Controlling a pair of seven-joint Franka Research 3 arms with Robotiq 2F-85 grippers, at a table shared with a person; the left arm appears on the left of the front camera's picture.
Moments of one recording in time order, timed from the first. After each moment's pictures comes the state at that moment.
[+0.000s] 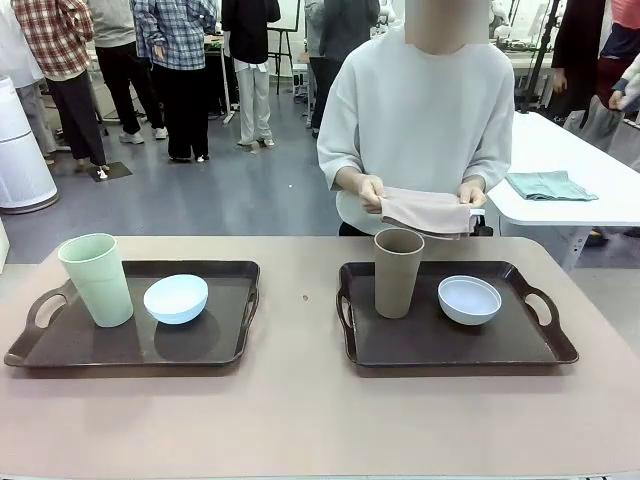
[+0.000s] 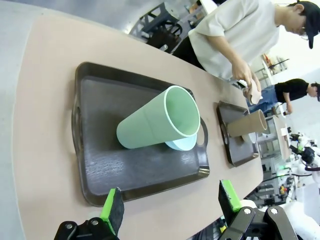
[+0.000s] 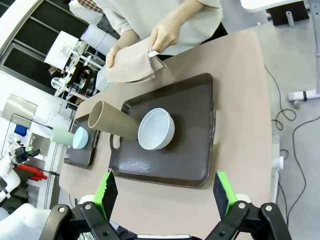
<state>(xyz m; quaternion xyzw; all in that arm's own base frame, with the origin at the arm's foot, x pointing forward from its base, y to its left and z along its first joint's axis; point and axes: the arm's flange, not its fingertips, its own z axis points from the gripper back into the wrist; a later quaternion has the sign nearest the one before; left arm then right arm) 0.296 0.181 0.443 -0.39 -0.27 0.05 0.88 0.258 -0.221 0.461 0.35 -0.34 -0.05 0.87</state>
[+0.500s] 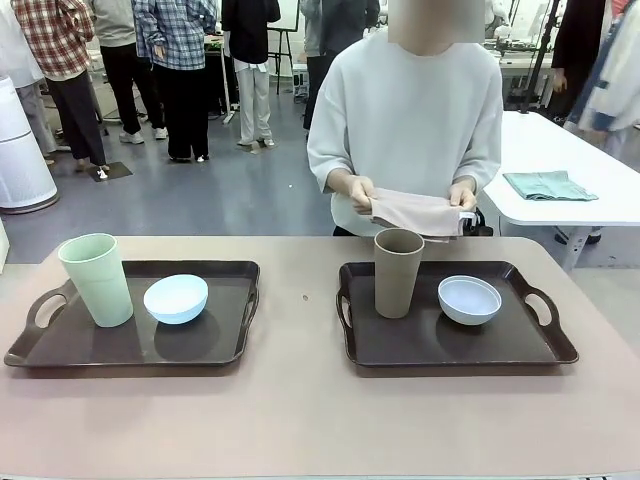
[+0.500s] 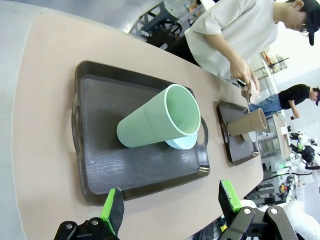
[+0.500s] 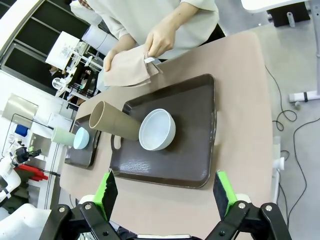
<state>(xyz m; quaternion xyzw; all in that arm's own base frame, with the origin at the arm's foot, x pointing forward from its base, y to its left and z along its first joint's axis) 0.296 0.182 0.442 -0.39 -0.27 0.05 0.88 0.258 -0.221 0.461 0.36 -0.34 -0.05 0.87</state>
